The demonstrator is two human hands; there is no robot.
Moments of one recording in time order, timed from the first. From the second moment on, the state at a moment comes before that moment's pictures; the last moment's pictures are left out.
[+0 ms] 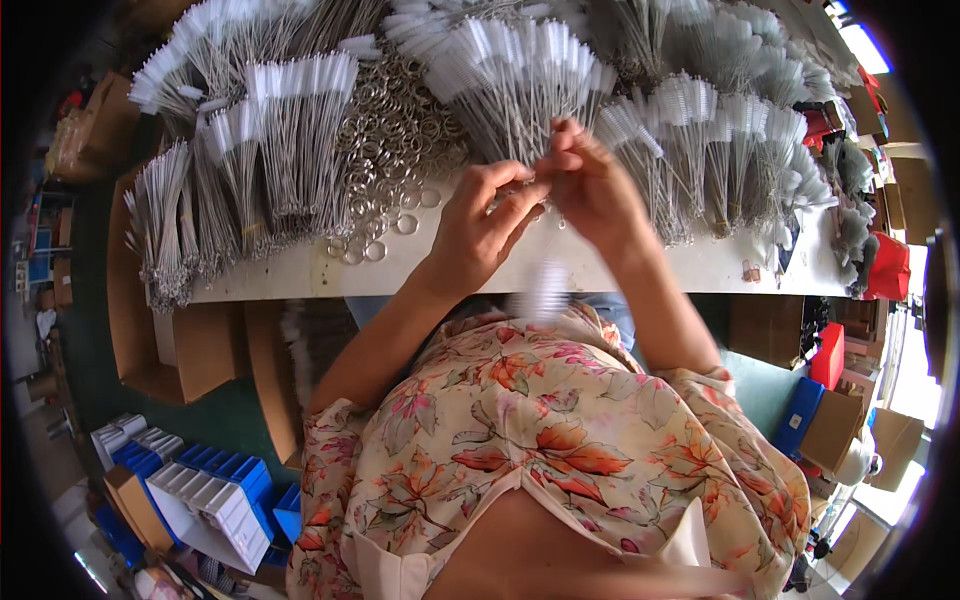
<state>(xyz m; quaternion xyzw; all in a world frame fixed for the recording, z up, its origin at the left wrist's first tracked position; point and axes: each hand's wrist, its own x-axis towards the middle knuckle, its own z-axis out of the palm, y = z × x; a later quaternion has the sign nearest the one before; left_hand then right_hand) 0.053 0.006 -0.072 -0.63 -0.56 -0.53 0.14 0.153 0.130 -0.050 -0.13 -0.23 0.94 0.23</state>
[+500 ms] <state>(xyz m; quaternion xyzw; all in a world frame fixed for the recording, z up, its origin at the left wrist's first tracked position) 0.069 -0.057 -0.103 -0.55 -0.58 -0.57 -0.17 0.186 0.098 -0.043 -0.14 -0.85 0.49 -0.11</state>
